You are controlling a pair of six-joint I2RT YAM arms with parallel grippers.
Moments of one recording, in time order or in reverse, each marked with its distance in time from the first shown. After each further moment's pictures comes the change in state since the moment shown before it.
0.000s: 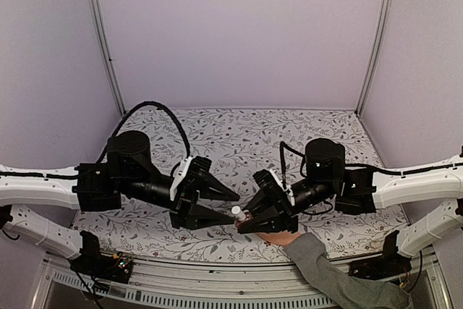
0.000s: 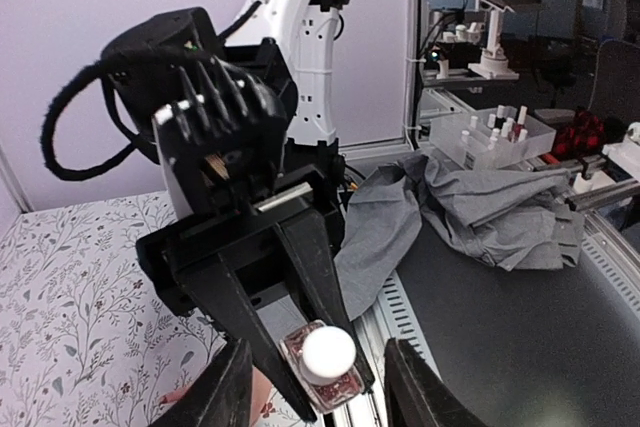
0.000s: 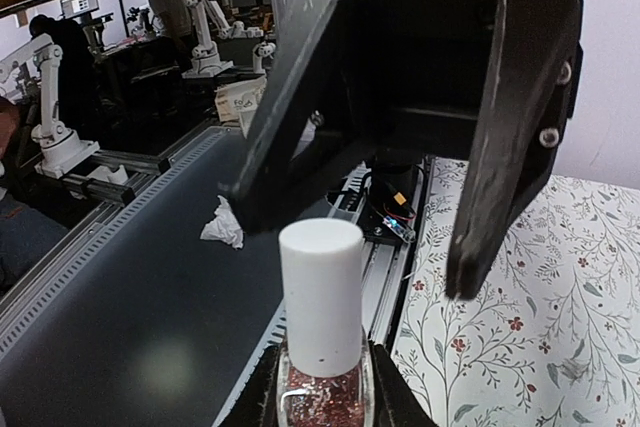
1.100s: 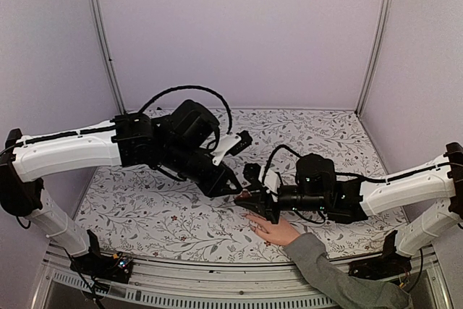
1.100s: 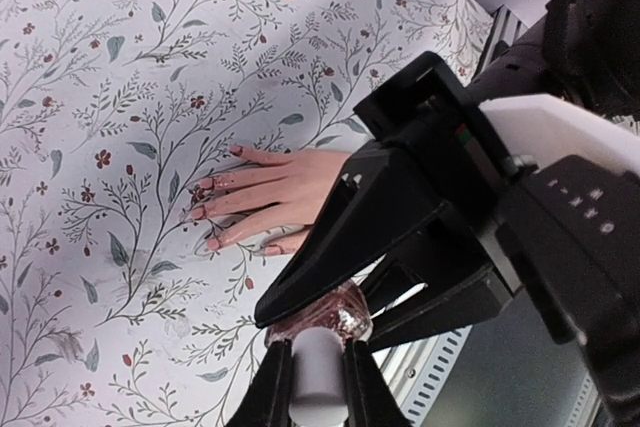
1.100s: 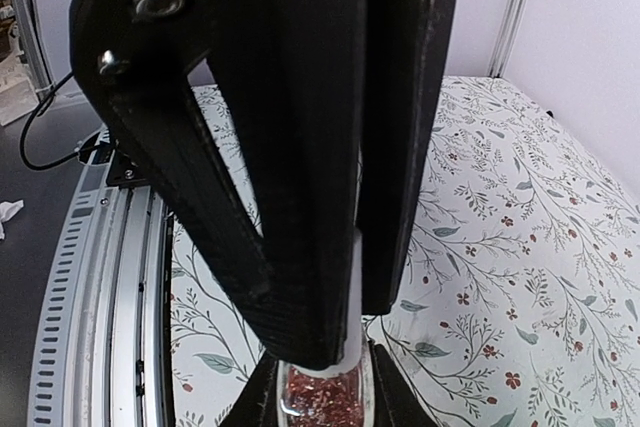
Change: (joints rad) left arm 0.083 0.409 0.562 -0.841 -0.323 -0.415; right arm -0.002 0.087 -0.085 0.096 0.626 -0.016
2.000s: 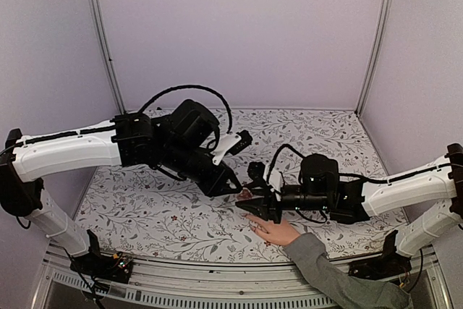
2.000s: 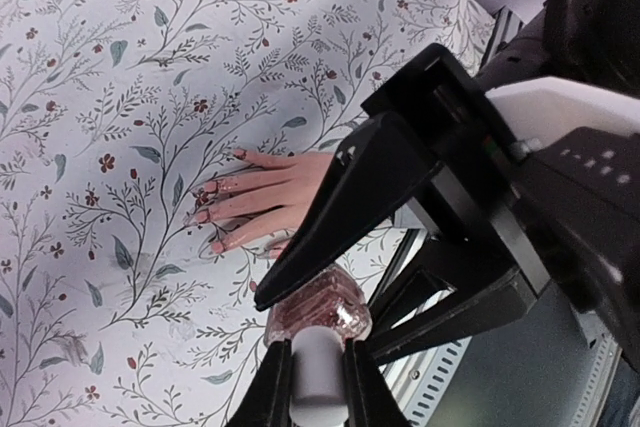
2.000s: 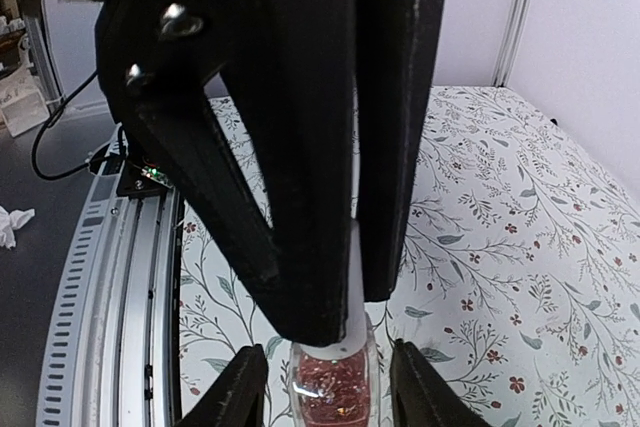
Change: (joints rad) left arm 0.001 0.000 0.000 0.002 -0.005 0.008; right arm -0.018 -0.017 -0.030 0.050 -0.050 0.019
